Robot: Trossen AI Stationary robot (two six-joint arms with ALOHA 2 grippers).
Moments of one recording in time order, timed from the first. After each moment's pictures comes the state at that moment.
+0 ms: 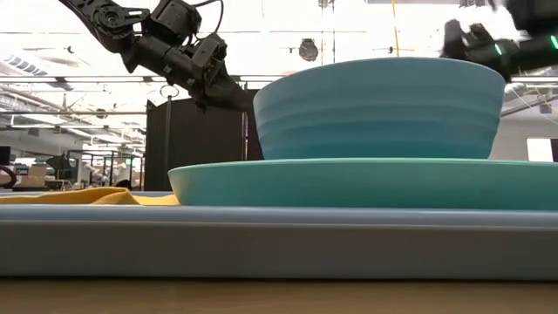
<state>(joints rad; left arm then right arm) 0.40 1.33 0.73 0.18 0.24 -0.01 -0.28 0.37 0.21 0.15 0.44 0.47</state>
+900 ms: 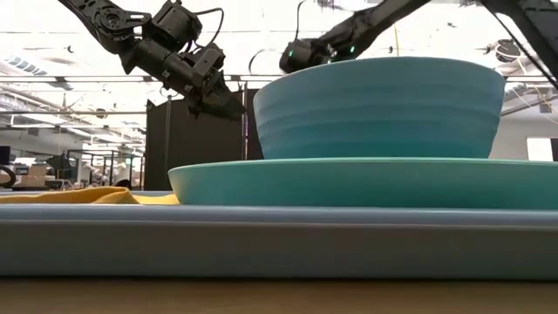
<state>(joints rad) 0.43 1.34 0.73 0.12 0.18 -0.05 -0.45 1.96 1.53 -0.57 -0.03 0.05</state>
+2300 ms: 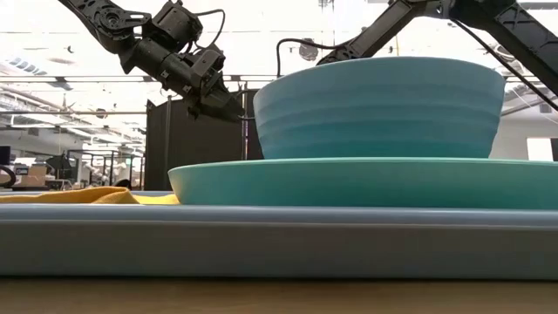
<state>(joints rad) 0.42 1.34 0.73 0.10 0.19 -0.06 -0.39 2.13 1.49 -0.47 0.00 0.21</state>
